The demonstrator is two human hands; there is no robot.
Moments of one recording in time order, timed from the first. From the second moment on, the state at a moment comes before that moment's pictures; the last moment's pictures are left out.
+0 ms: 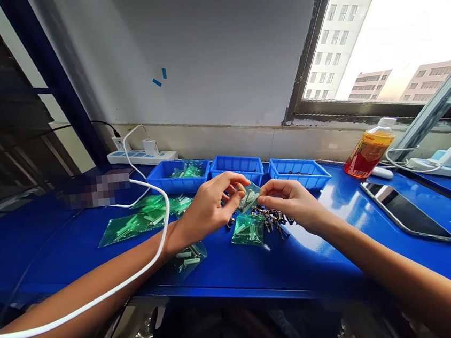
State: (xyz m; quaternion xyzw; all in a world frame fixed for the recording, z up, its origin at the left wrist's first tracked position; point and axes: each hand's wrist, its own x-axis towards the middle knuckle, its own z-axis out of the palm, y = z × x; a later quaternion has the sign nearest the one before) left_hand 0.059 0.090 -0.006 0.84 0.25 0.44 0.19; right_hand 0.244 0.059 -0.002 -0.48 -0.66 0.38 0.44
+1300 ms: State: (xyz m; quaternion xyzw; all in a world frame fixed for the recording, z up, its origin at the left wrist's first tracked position) left_hand 0.062 0.099 0.001 0.65 0.37 0.26 0.61; right_hand 0.240 0.048 -0.007 -0.43 -0.74 -0.18 0.49
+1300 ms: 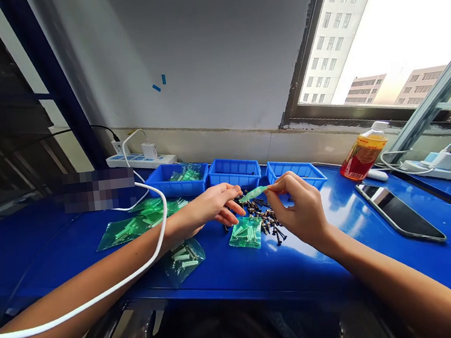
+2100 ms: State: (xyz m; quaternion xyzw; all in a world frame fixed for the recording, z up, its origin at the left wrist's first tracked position) left_hand 0.060 0.103 0.000 0.67 0.28 0.43 0.53; right_hand 0.241 0.054 -0.013 -0.49 -0.76 -0.04 0.41
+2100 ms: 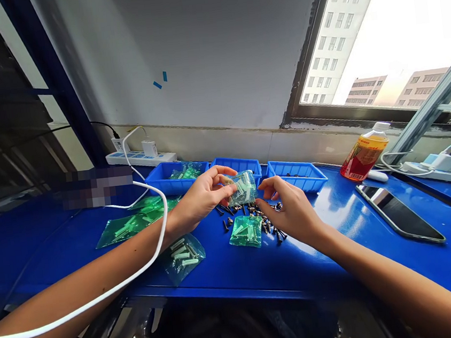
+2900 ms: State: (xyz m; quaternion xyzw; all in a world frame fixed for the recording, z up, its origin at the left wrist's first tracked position) left_hand 0.060 0.097 -0.002 0.77 0.28 0.44 0.37; right_hand 0.239 0.058 -0.007 -0.49 -0.66 0.31 0.48
